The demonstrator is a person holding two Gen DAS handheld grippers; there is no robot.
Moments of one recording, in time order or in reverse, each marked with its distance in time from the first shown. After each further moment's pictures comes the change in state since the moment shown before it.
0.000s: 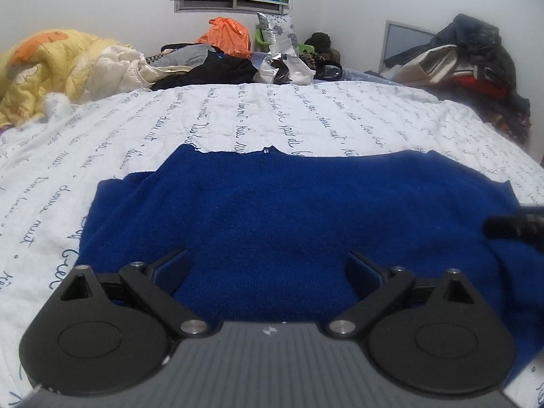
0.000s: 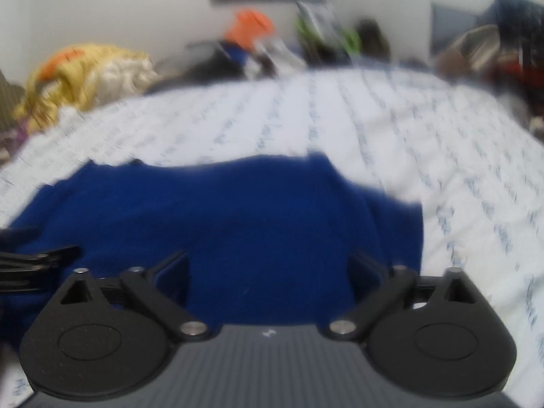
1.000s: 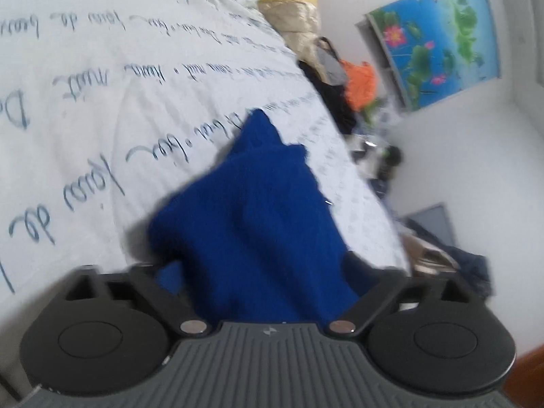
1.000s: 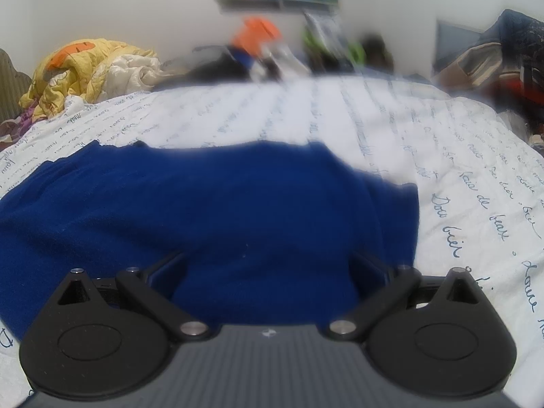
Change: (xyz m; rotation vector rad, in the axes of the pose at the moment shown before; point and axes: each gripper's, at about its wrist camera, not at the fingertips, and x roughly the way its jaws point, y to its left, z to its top) left arm -0.082 0.094 -0.054 -1.017 0.000 -0.104; right arm 0.000 0.000 -0.023 -0.066 -0.038 -0.025
